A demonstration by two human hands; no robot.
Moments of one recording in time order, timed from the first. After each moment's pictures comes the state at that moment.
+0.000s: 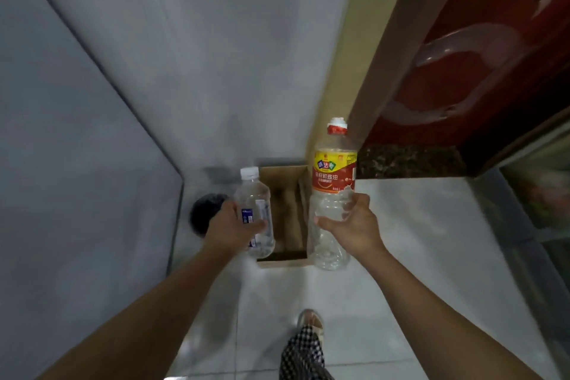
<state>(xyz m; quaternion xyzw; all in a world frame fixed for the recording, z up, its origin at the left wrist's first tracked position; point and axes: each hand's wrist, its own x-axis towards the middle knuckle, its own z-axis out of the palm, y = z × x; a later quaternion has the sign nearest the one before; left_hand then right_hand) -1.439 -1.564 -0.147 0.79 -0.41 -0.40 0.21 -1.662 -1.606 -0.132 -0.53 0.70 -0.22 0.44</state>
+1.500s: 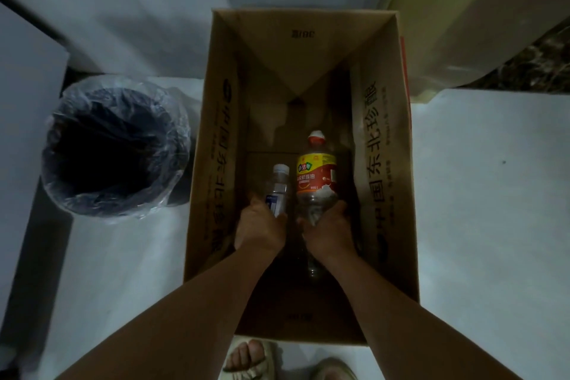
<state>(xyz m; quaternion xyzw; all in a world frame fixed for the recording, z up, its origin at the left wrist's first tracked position) -1.502 -1.703 -0.722 0.87 -0.27 -0.40 0.02 -1.602 -1.723 -0.738 -0.43 0.74 0.01 0.51</state>
